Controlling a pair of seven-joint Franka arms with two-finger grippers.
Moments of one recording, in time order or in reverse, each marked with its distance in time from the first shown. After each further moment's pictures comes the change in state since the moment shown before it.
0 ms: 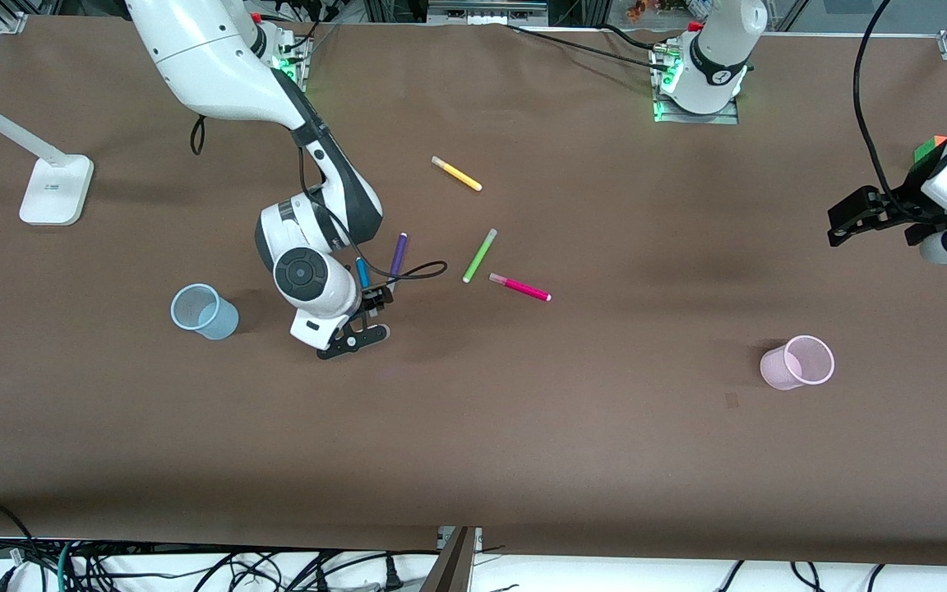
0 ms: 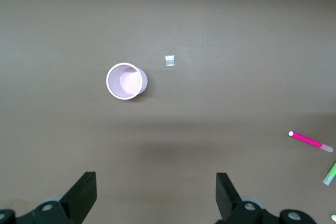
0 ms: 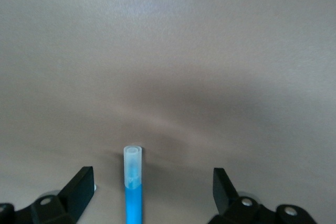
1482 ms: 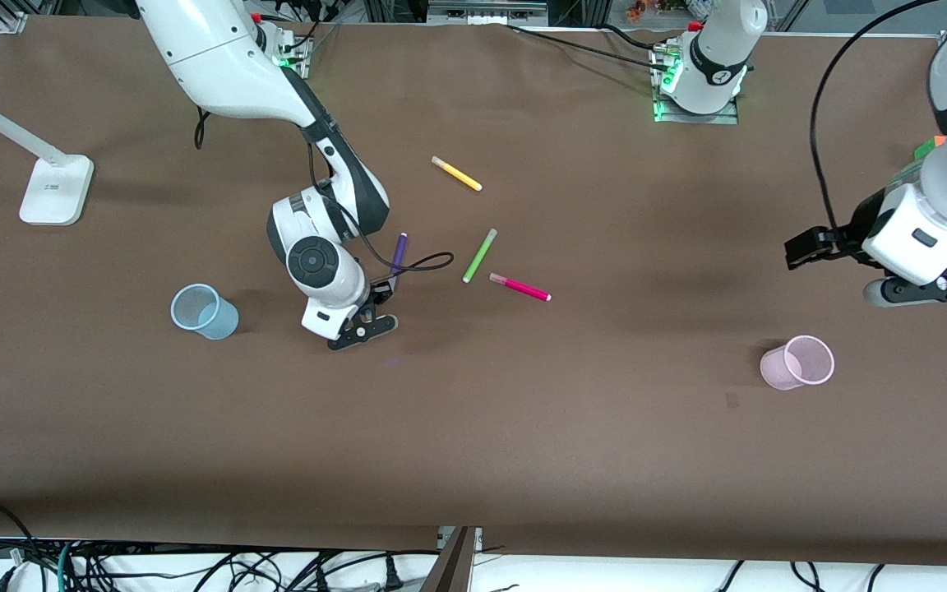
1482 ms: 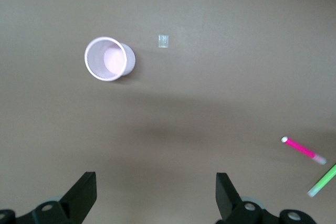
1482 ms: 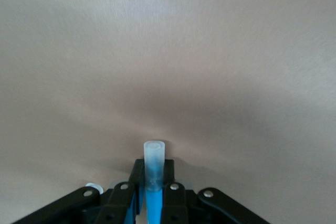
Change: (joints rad) left arm -0.047 0.097 -0.028 -0.010 -0.007 -0.003 -0.235; right arm 0.023 -0.023 -0.004 -0.046 -0.001 0.069 -0.005
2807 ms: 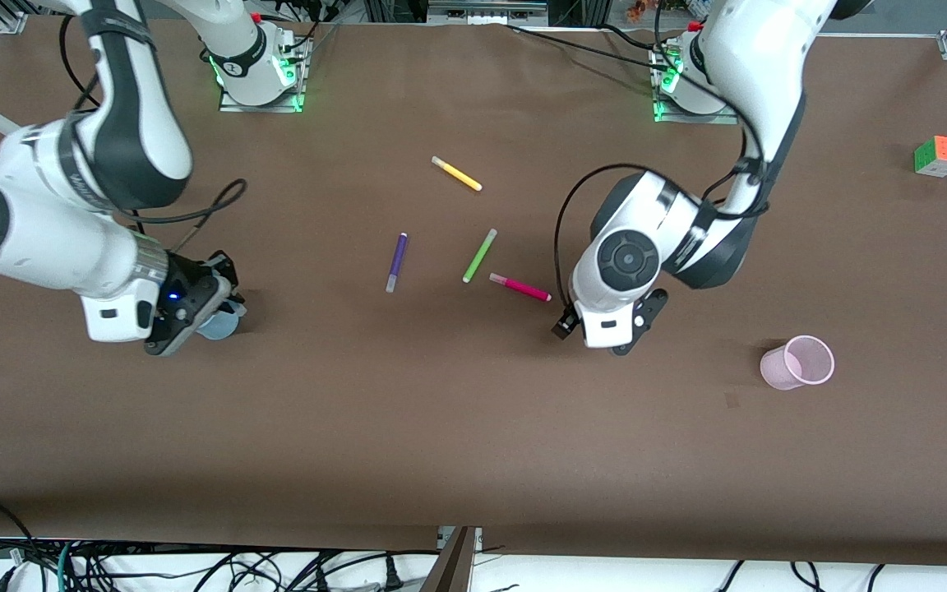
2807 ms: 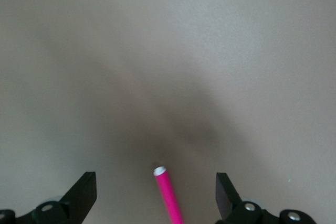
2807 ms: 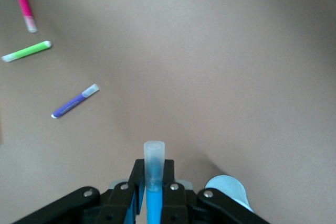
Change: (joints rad) left arm -0.380 0.450 -0.010 -0.012 -0.002 0.424 -1.128; right arm -0.141 -0.313 -0.234 0.141 0.275 -0.465 -0.898
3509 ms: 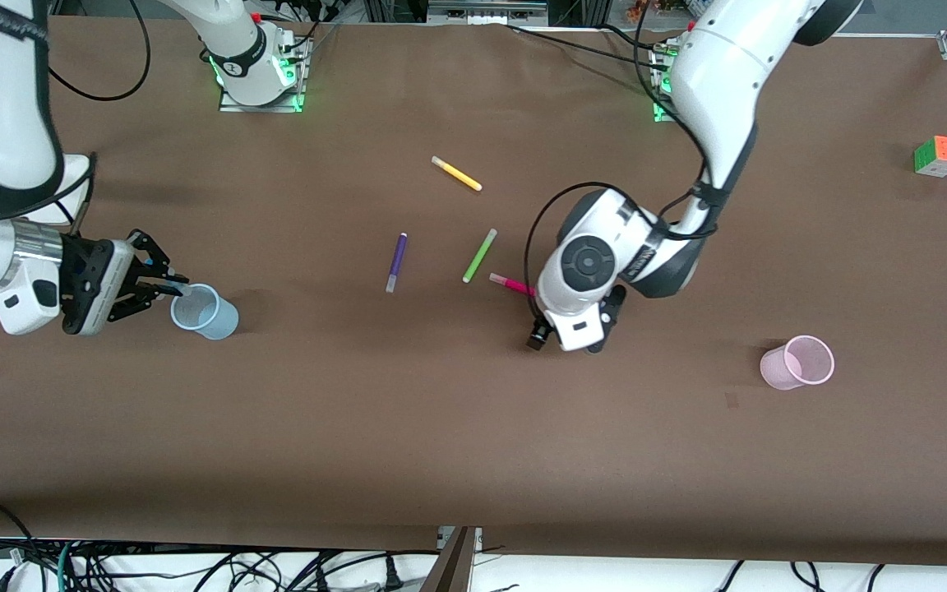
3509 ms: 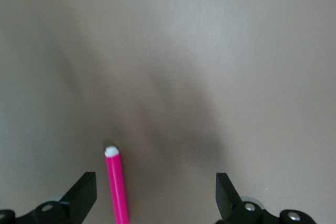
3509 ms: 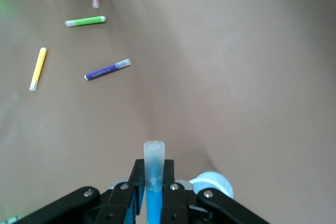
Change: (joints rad) left arm -0.081 0.094 0.000 0.002 0.000 0.163 -0.258; right arm -0.067 0.006 -0.154 -0.014 0.222 -0.156 -0.565
